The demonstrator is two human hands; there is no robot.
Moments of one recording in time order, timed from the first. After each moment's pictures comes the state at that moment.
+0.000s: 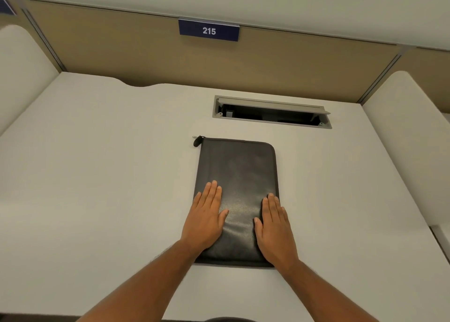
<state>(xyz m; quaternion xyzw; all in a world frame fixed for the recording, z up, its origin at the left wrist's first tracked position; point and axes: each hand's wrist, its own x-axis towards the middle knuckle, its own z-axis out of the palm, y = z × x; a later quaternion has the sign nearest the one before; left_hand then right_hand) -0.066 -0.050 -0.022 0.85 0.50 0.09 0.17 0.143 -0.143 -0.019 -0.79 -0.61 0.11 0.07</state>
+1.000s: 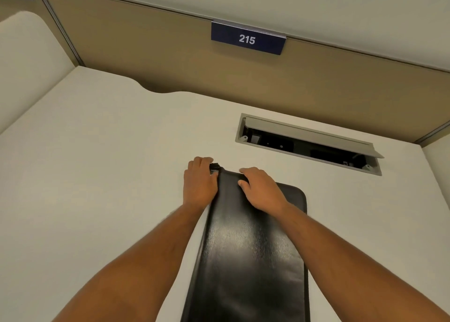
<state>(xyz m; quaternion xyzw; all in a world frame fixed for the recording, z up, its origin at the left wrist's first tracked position) -0.055 0.173 -0.010 0.69 0.64 0.28 0.20 0.136 0.145 0.038 -0.66 -0.72 0.23 0.04</state>
